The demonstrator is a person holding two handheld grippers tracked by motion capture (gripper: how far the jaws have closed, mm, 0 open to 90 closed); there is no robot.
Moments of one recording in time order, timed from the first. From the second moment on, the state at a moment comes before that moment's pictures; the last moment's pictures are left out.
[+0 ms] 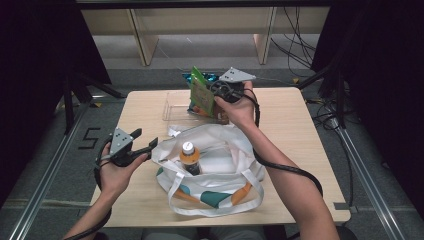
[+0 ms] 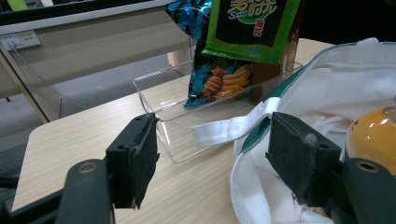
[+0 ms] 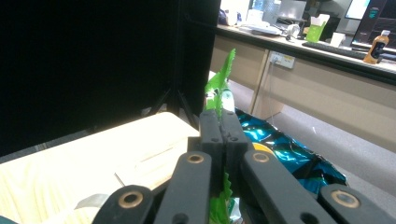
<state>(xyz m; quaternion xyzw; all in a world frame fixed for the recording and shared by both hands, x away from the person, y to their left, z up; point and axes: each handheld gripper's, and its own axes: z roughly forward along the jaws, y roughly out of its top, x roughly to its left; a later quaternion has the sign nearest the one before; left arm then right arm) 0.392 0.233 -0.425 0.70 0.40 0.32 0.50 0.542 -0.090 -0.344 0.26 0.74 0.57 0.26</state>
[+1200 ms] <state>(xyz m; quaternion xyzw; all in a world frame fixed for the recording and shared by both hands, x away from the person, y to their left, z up) 0.393 0.233 -0.426 0.70 0.39 0.32 0.50 0.557 -0.071 -0.357 0.23 0.74 0.53 0.33</state>
